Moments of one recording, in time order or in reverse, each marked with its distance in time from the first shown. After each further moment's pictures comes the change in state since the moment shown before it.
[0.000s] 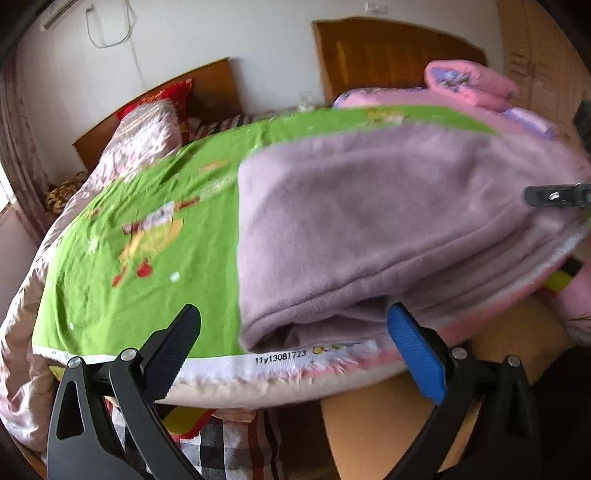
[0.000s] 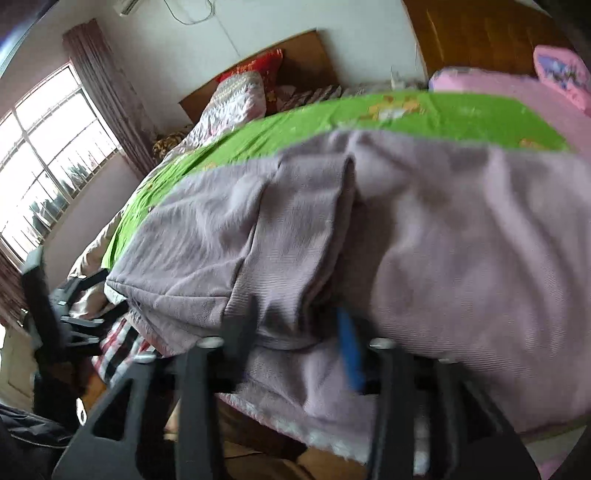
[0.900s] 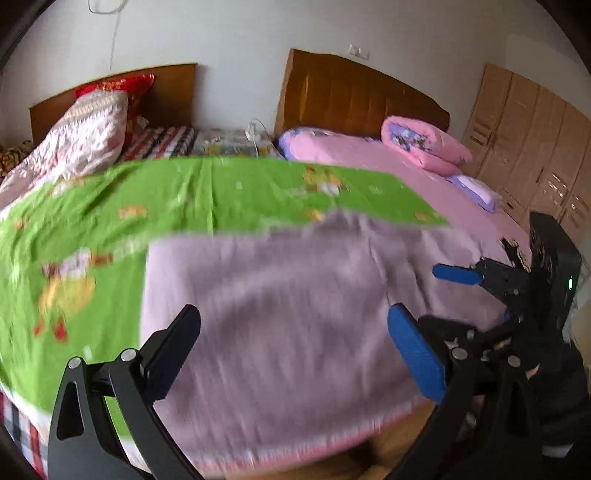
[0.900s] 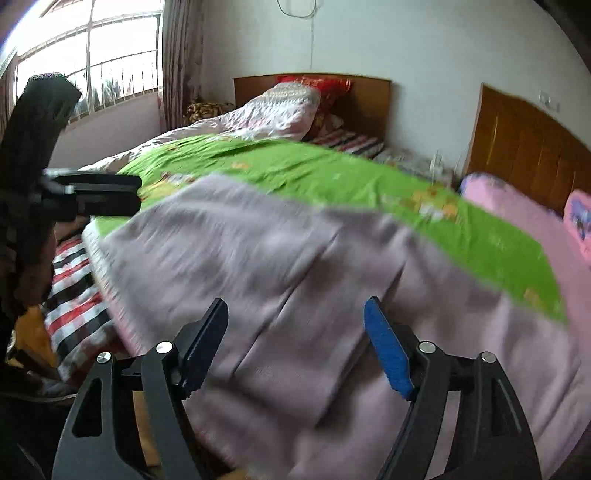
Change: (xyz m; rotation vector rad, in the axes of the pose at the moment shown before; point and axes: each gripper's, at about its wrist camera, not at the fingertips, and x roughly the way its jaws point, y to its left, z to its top) left arm 0.020 -0.014 0.099 -0.168 -0.050 -0.293; right arm 0.020 0.053 0.035 -0.465 -0.073 -0.095
